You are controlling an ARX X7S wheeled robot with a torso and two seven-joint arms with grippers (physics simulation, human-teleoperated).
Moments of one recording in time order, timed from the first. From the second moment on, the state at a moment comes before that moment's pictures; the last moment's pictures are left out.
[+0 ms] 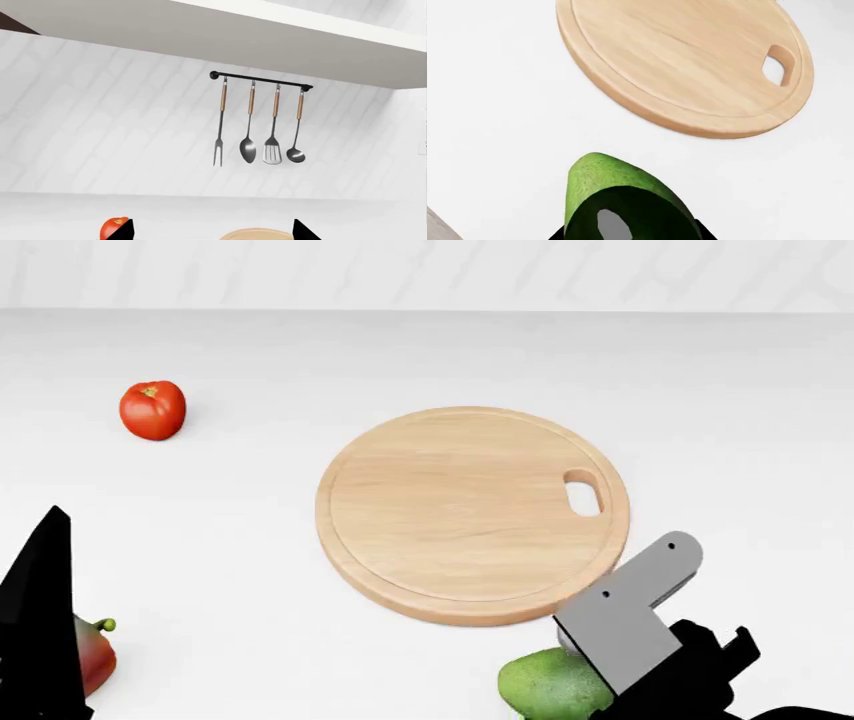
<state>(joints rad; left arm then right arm) -0.25 -0.61 -0.03 1.04 -1.09 -0.66 -0.66 0.78 0.82 -0.54 -0.39 0.97 1.24 0.07</state>
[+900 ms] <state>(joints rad) -0.30 -0.62 0.03 0.89 -0.98 -0.53 -0.58 1.28 0.62 -0.53 -0.16 1.16 1.12 0.27</state>
